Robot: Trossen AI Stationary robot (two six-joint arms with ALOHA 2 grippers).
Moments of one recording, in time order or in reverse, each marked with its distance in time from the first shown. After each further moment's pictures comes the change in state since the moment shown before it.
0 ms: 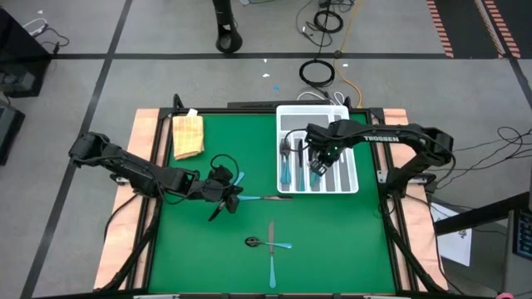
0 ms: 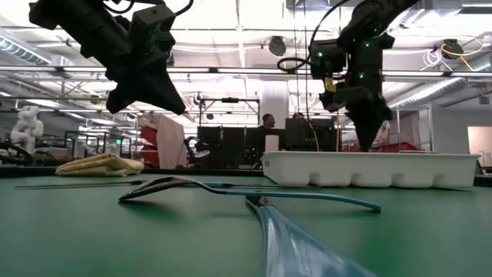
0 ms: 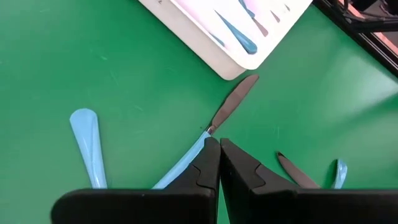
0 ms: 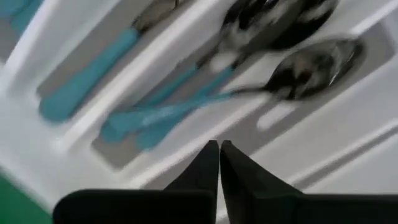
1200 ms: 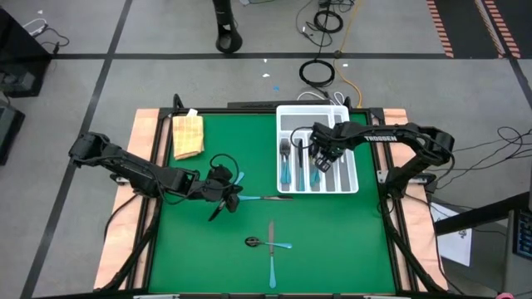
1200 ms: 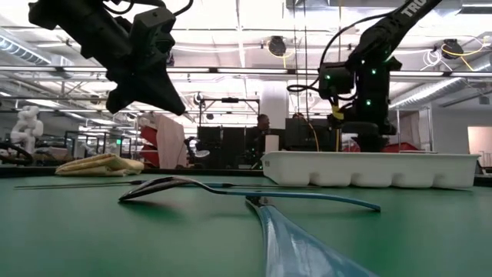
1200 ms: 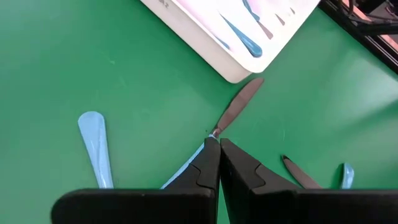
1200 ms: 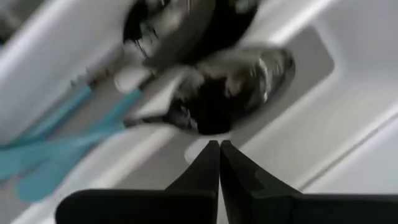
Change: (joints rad) left arm 0.001 0.000 0.000 -0.007 -0.019 0.000; right arm -0.096 0.002 -0.167 0.205 0.149 -0.101
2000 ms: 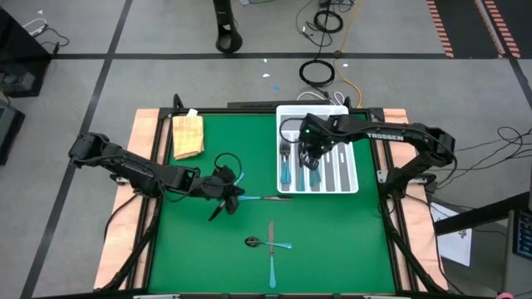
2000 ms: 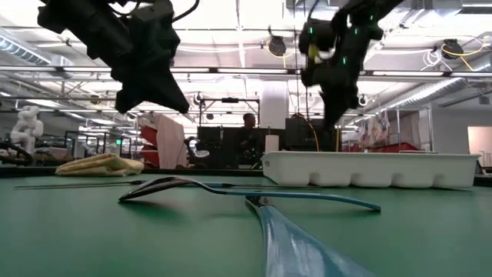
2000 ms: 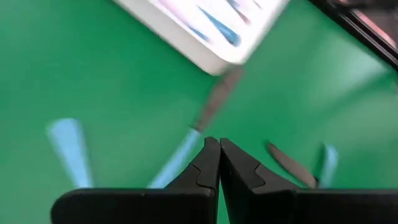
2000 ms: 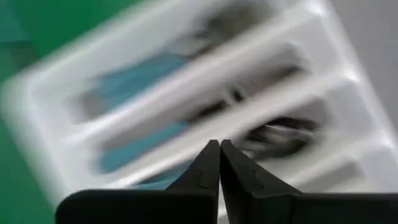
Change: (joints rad) left arm 0.030 0.000 0.000 0.040 0.111 0.097; right arm 0.102 -0.019 0.266 -0.050 -0.132 -0.094
